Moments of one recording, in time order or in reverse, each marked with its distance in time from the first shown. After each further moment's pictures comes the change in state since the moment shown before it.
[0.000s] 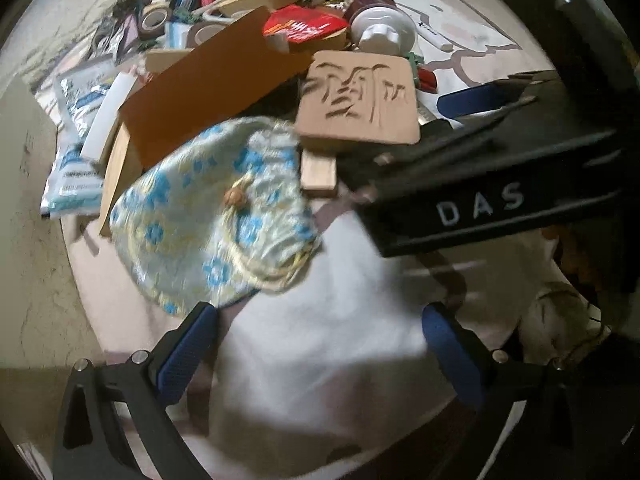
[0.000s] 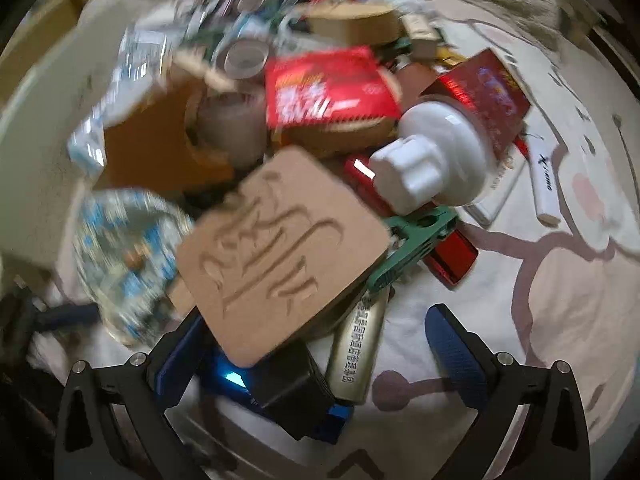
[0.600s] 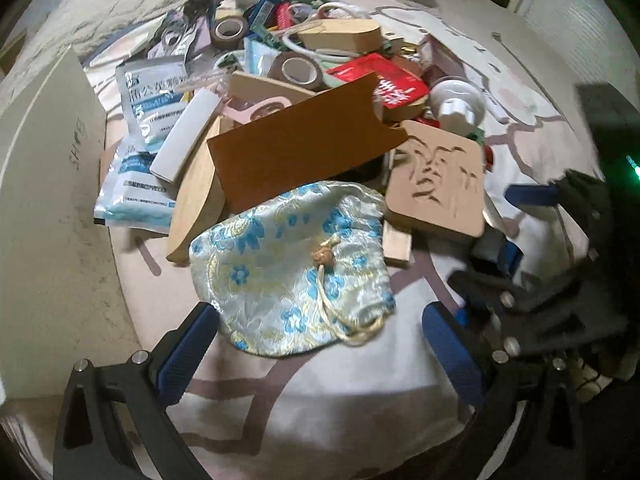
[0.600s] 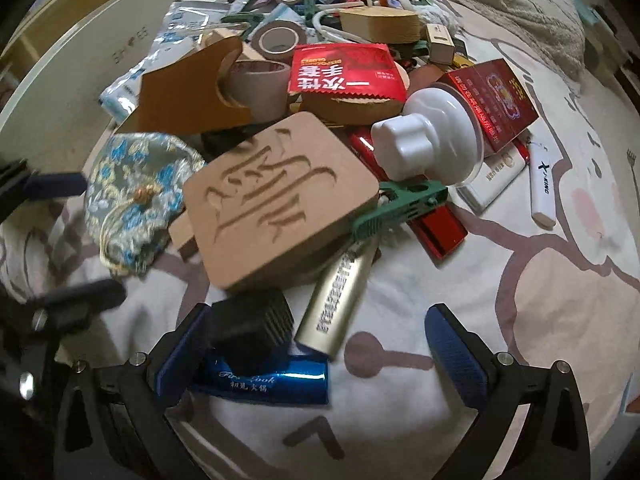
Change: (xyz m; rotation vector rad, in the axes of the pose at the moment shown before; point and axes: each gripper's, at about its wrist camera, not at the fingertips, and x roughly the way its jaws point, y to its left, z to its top) left arm -0.013 0.033 0.030 -0.174 -0.079 0.066; right arm -0.017 -0.022 -0.042 -0.120 -0.052 0.043
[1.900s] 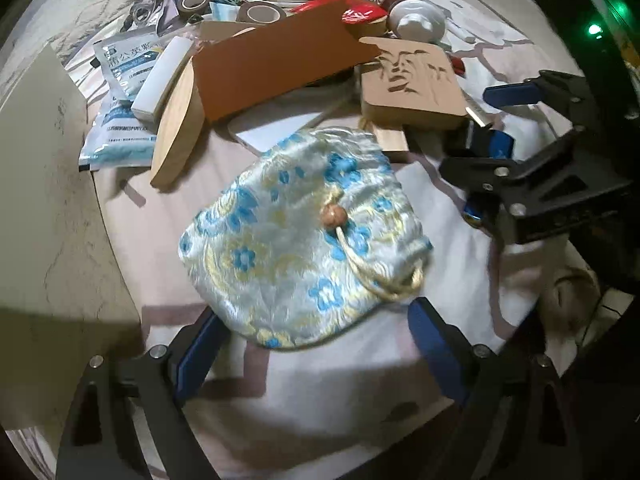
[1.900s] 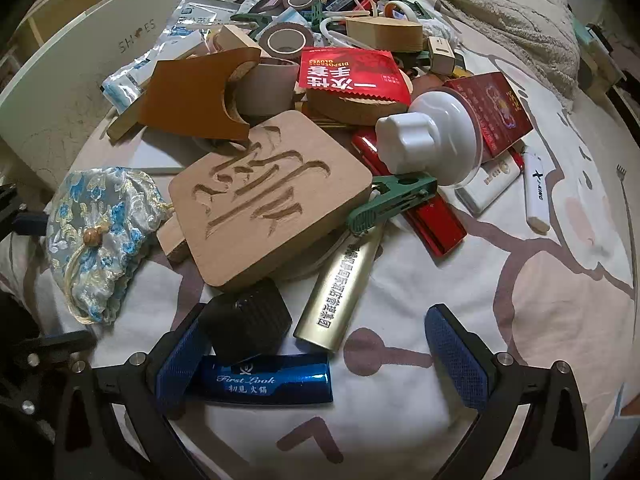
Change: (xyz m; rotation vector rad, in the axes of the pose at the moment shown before) left arm 0.000 0.001 -0.052 0.163 0.078 -0.020; right arm -0.017 -0.032 -0.046 -0.022 -0.048 -0.062
